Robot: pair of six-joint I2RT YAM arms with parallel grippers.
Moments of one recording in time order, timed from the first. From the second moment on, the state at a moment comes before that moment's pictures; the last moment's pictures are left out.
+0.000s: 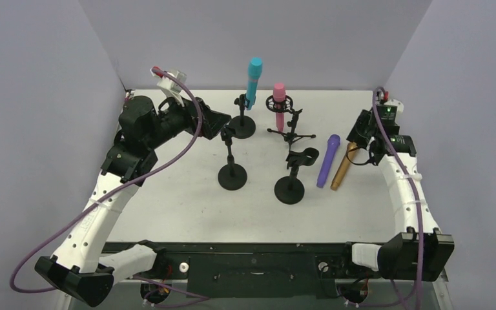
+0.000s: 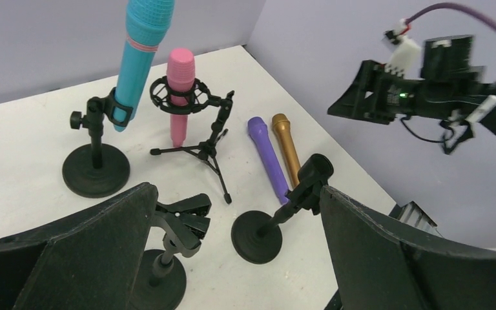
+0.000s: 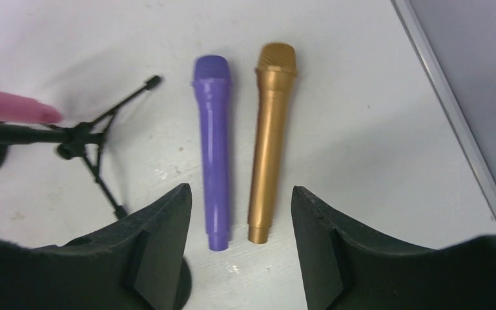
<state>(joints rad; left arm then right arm) -0.41 1.11 1.33 -0.27 0.40 -0.38 -0.08 1.28 1.16 -0.67 0.16 0.35</state>
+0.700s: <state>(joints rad) -0.27 1.04 1.17 -0.28 0.21 -0.50 0.80 1.50 1.86 -0.76 0.29 0.21</state>
